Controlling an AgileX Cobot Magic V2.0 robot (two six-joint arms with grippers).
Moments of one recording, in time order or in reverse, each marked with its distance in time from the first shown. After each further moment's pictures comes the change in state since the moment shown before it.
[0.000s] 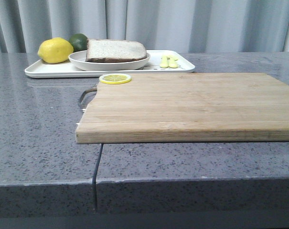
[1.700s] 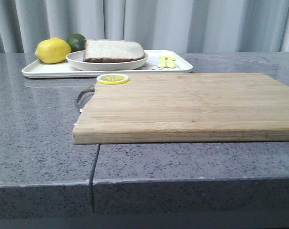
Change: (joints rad) left arm 0.002 -0.004 0.000 0.002 0.035 -0.002; right arm -0.112 -0.099 0.186 -0.037 -0.109 0.035
